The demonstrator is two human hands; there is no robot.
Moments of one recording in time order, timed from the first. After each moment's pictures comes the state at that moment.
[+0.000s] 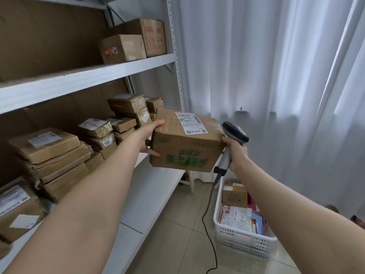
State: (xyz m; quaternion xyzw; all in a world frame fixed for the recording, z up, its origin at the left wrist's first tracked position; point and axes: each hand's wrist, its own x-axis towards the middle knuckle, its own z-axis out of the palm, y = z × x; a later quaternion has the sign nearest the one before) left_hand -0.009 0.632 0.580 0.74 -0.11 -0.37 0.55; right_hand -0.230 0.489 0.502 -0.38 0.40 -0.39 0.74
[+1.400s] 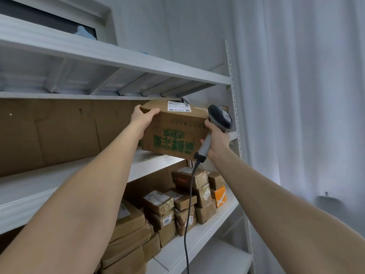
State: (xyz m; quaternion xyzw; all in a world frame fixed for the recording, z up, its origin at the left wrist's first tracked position) left_hand 0.155 0.724 0.856 0.73 -0.24 0.13 0.63; right_hand 0.025 0.561 0.768 -0.41 0.09 -0.41 0.81
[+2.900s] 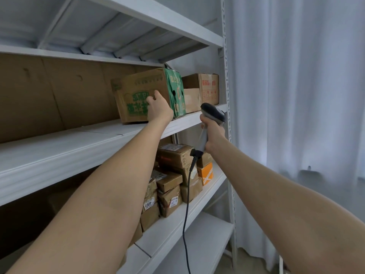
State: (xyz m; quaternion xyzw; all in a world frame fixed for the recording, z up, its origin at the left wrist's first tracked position) left_hand 0.187 0.589 0.777 0.86 -0.21 0.23 0.39; right_hand 0.097 0.492 0.703 -0.43 0.21 -0.35 0.80
